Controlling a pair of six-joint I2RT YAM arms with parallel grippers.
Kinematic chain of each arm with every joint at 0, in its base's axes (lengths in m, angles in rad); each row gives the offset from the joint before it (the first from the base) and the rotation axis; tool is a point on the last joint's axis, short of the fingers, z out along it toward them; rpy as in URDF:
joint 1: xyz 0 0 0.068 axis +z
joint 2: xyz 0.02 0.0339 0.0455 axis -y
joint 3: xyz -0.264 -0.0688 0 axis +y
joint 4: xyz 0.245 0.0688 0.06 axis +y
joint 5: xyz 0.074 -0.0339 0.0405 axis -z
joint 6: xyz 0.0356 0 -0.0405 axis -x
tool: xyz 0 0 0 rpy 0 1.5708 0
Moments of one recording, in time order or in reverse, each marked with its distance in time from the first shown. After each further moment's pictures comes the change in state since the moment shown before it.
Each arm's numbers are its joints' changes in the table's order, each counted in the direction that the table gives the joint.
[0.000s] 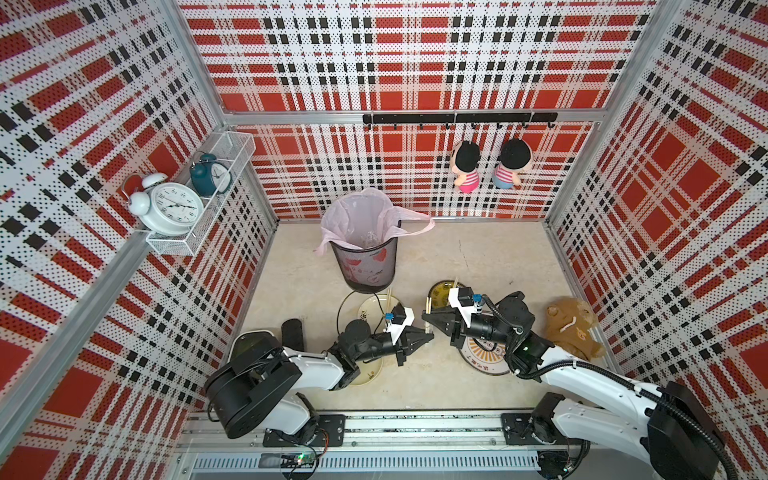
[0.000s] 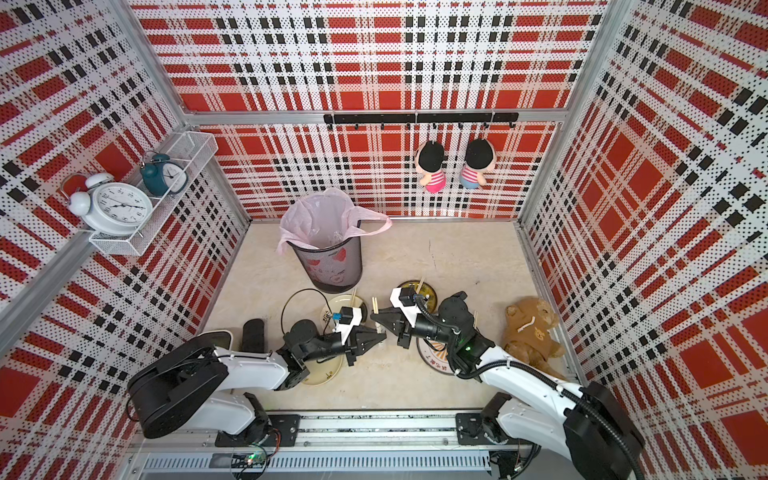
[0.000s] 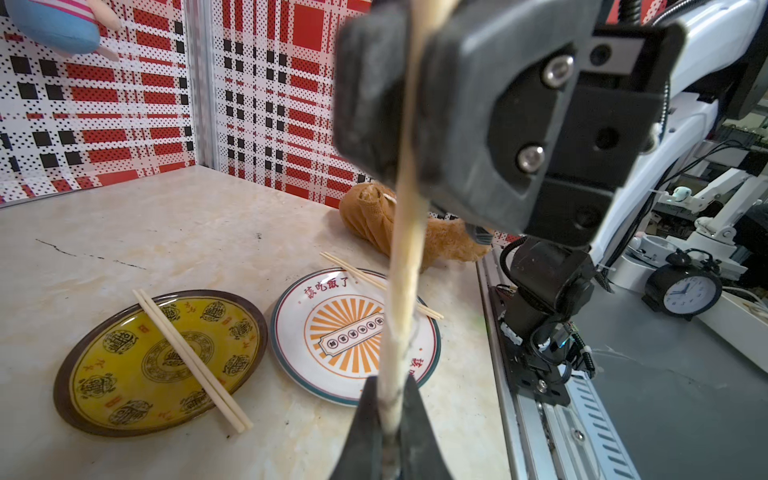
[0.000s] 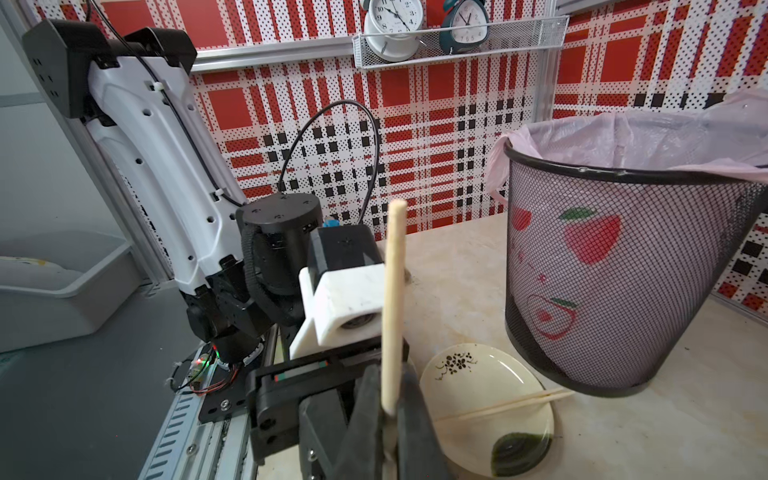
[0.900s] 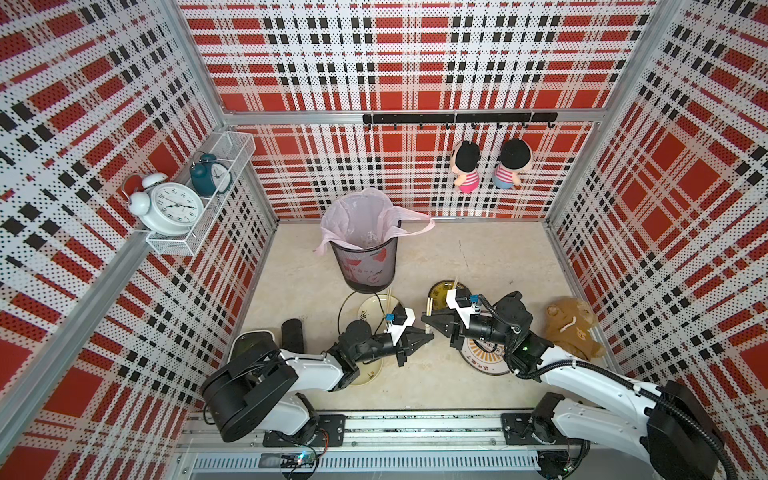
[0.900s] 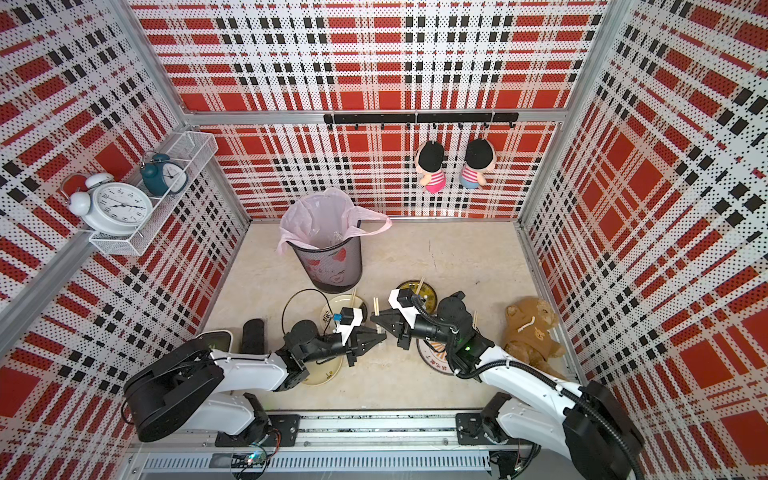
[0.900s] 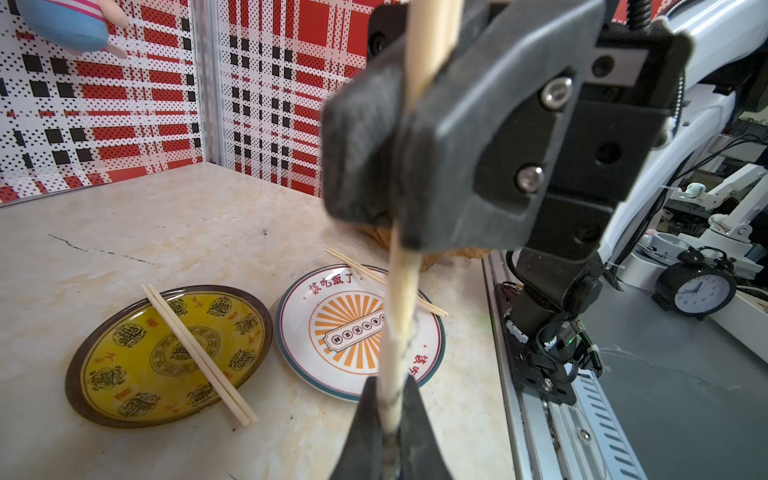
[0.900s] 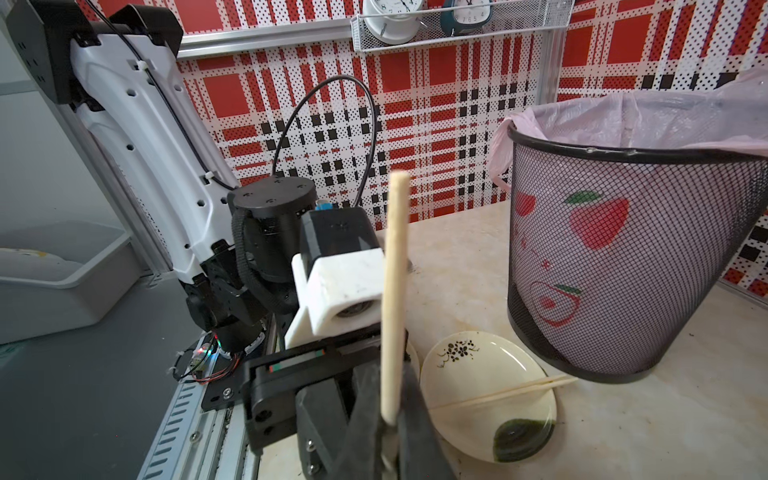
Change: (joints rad) left arm -0.012 0.023 0.000 0.038 -0.028 -0.016; right arm 0.003 -0.004 0.000 0.034 0.000 0.013
